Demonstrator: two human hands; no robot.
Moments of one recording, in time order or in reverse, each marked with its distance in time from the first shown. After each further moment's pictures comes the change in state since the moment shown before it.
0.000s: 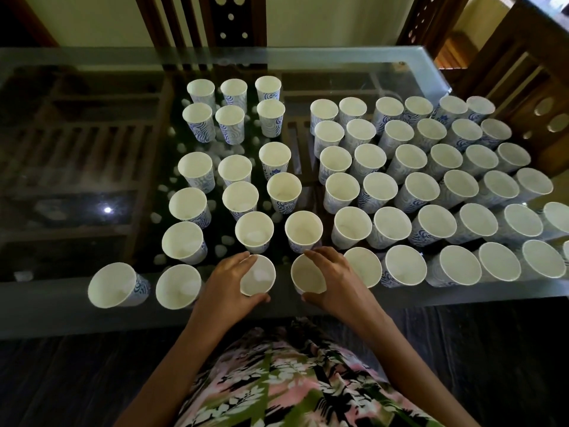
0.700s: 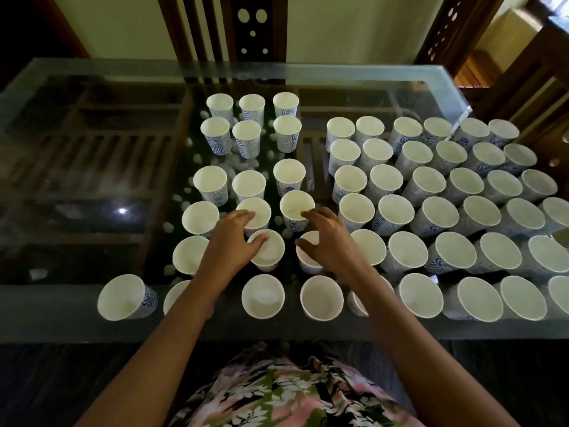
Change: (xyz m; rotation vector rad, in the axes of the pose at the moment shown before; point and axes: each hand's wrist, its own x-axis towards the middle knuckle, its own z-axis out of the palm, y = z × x) left_hand 0.087 0.005 -0.034 -0.036 0.186 -0.047; right_hand 0.094 -0.018 -0.031 0.020 0.112 -0.033
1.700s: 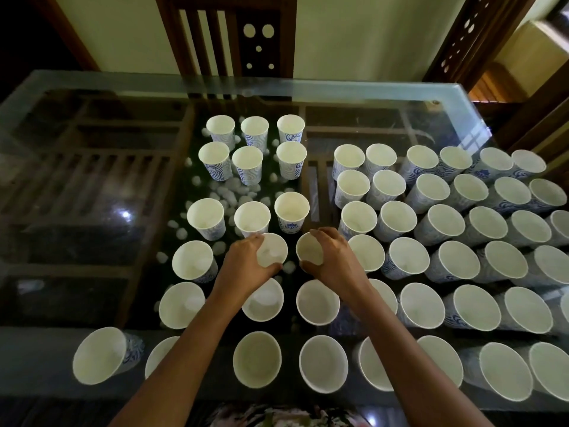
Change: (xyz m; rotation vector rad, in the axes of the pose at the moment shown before) left_hand 0.061 0.013 0.017 -0.005 -0.092 -0.057; right_hand 0.070 0.034 0.003 -0.013 -0.038 0.059
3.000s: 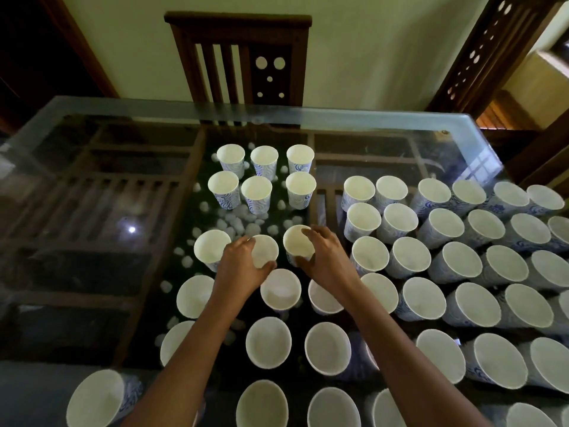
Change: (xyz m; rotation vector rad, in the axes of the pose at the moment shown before) left_hand 0.053 -0.012 -0.014 0.049 0.123 -0.067; right_hand 0.061 -0.023 -0.010 0.036 0.011 -0.076
